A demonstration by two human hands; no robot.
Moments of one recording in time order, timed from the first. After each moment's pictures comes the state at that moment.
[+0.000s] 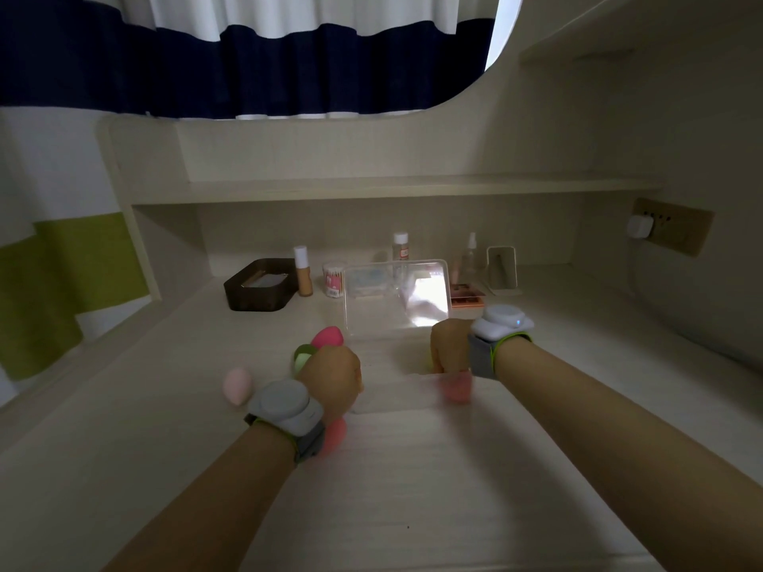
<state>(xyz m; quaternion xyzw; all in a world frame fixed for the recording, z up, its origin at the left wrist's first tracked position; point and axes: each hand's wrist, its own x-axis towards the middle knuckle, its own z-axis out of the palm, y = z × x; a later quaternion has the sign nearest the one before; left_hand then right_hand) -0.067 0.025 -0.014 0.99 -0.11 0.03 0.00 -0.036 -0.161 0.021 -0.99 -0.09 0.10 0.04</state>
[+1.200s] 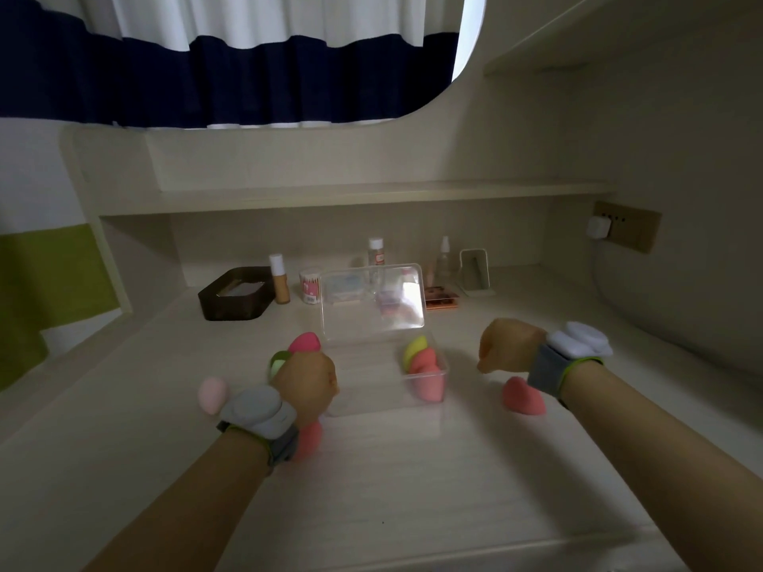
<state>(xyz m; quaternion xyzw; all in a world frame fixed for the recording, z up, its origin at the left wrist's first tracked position) -0.066 0.026 -0.018 0.99 -0.10 0.04 0.08 -0.070 -0.250 0.020 -0.99 0.02 0.05 0.08</state>
